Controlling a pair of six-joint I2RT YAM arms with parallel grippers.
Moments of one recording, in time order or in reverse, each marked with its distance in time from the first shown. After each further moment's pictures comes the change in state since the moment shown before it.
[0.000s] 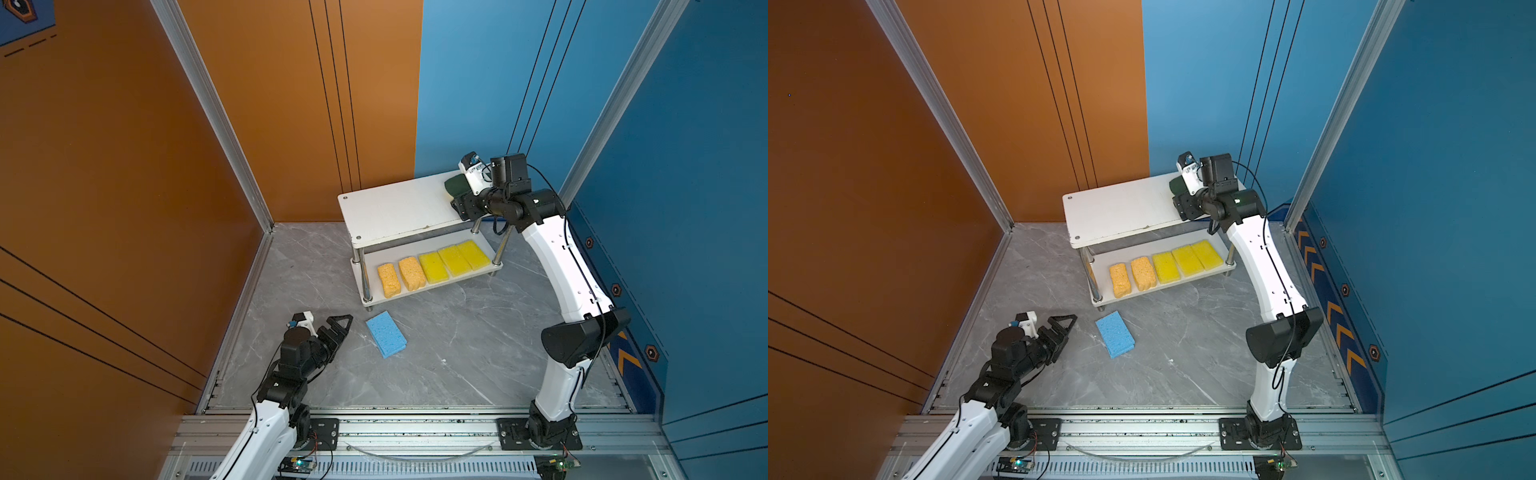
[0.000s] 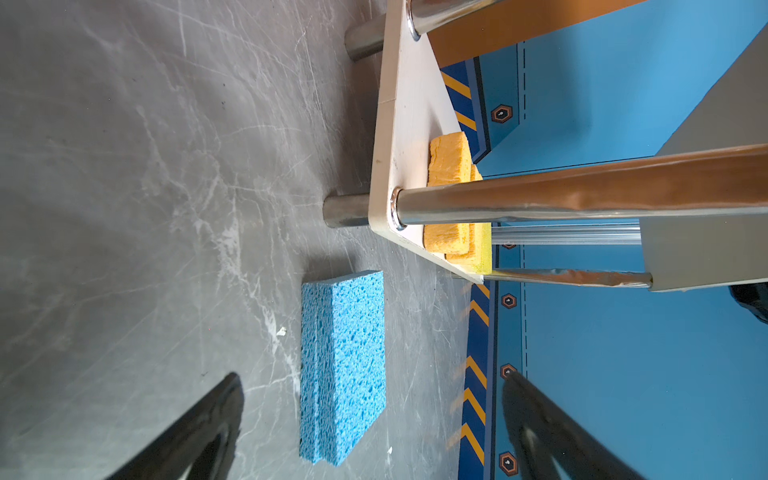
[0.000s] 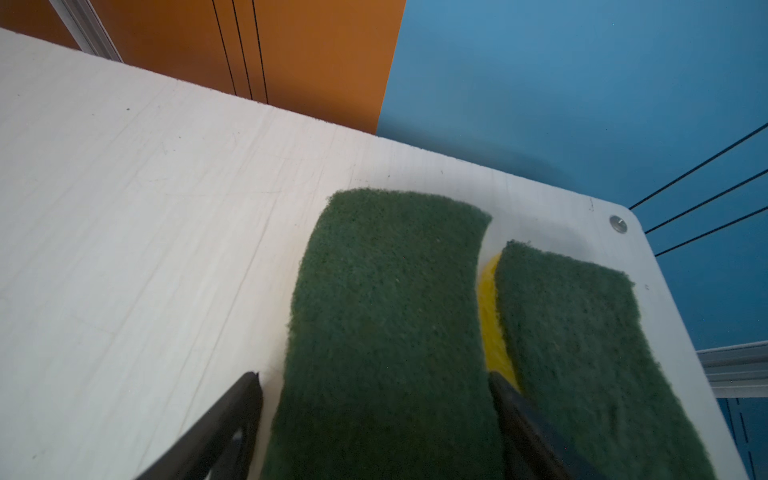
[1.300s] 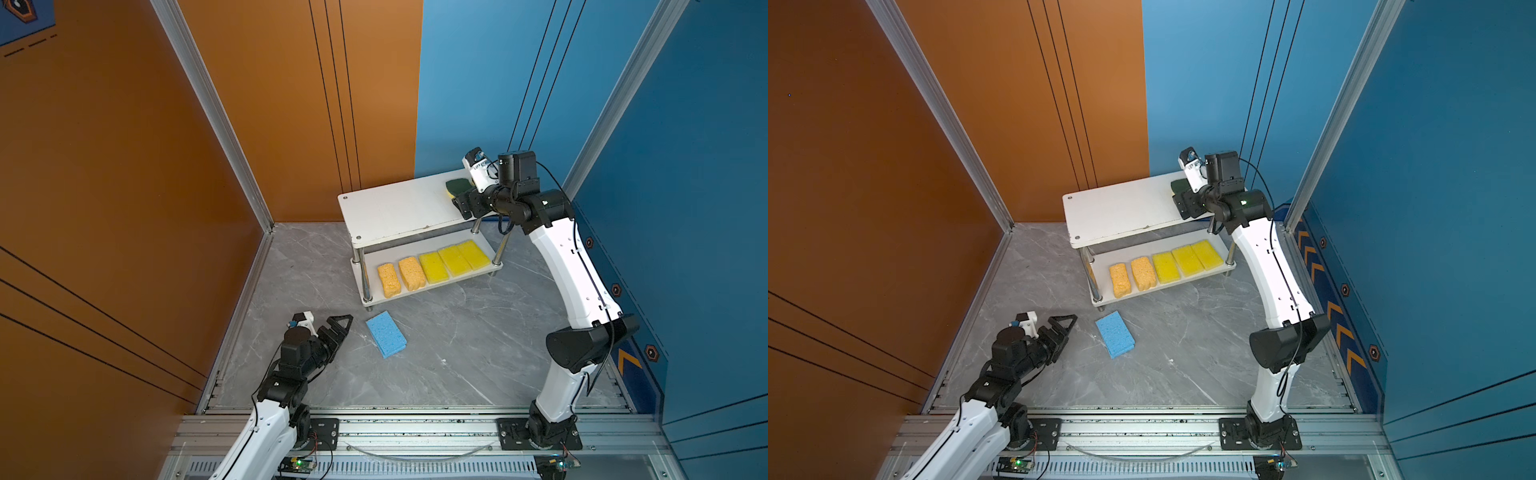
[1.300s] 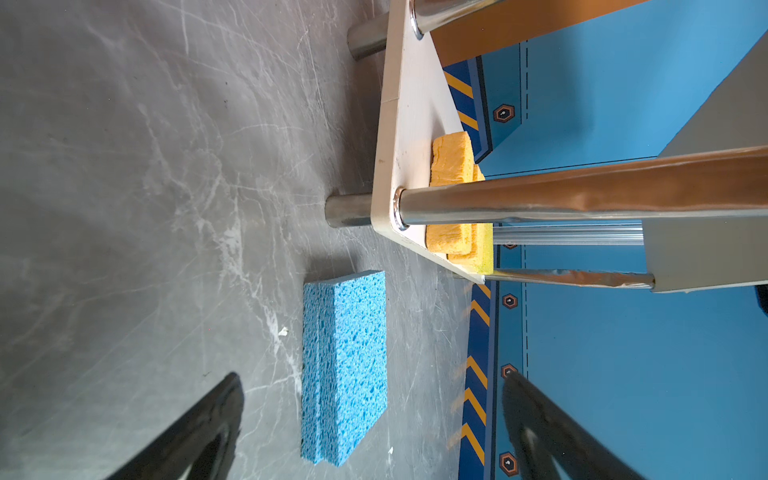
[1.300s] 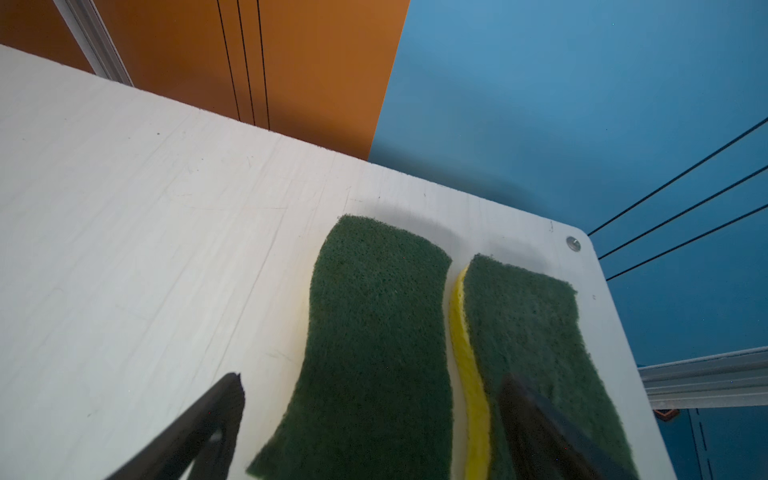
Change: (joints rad) left arm 0.002 0.007 -0.002 0.007 0.003 -0.002; right arm -0.002 -0.057 -0.012 0.023 0.002 -0.036
